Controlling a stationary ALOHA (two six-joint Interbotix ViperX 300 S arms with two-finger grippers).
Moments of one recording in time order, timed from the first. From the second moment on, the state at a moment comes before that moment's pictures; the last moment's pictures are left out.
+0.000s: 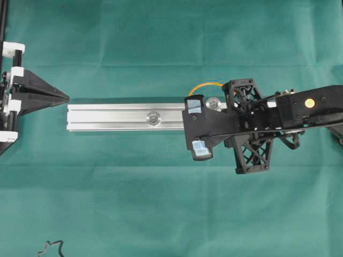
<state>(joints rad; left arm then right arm) 0.00 -0.96 1.03 0.03 0.32 -0.01 0.15 -0.07 0.30 -0.10 1.05 0.21</state>
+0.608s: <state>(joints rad) 0.00 -0.96 1.03 0.03 0.32 -0.01 0.15 -0.06 0.34 -0.10 1.00 0.22</state>
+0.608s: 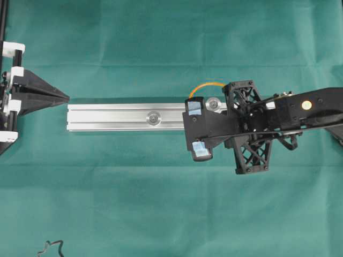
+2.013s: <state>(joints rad) 0.00 -0.96 1.03 0.03 0.33 -0.01 0.15 -0.04 0.39 -0.10 0.93 0.22</state>
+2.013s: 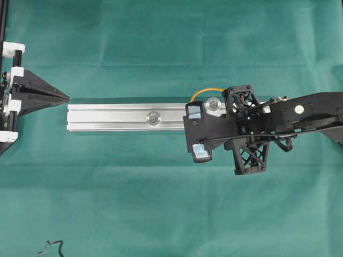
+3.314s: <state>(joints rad) 0.00 -0.96 1.03 0.03 0.33 -0.01 0.21 -0.04 0.38 -0.08 0.93 0.23</state>
